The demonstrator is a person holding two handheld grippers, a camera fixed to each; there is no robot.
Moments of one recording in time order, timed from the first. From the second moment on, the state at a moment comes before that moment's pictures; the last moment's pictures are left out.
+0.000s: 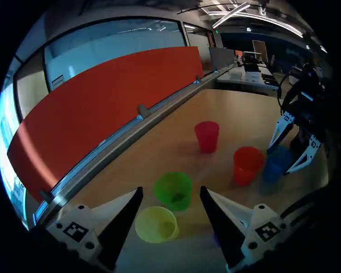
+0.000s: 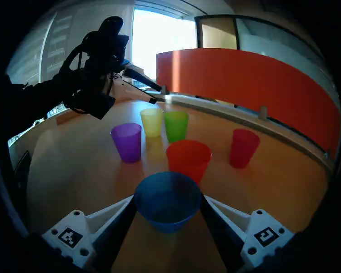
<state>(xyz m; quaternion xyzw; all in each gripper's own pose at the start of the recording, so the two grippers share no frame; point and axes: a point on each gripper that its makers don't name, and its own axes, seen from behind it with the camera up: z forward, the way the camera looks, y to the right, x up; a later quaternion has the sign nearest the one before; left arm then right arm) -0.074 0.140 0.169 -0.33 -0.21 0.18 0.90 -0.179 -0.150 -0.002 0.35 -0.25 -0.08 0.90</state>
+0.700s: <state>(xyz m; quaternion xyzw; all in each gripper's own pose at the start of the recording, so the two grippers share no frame) -0.072 0.145 0.174 -0.34 -0.21 0.17 0.90 -0.151 -0.154 0.005 0.34 -0.22 -0.06 0.91</state>
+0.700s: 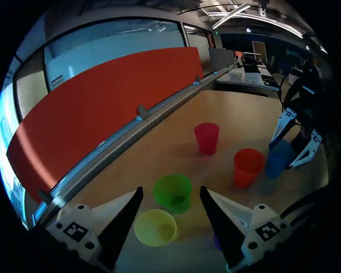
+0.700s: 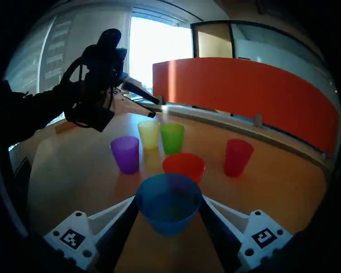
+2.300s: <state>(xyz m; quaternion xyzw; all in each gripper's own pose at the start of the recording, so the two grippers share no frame) -0.142 0.159 0.204 -0.34 -0.34 0.20 0.85 -0.091 -0.158 0.005 0.35 -0.13 -0.04 0.93</state>
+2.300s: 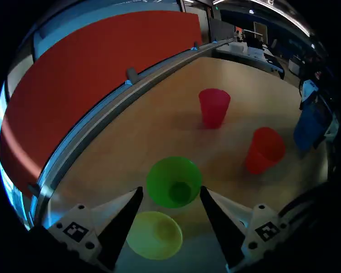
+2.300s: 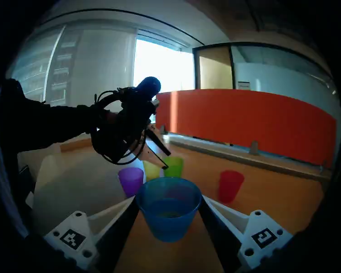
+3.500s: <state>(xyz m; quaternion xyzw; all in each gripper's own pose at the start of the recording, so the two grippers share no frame) -0.155 0.177 0.215 -0.33 -0.34 0.21 0.85 -0.091 -0.148 0.001 0.35 -0.12 -0.04 0.93</state>
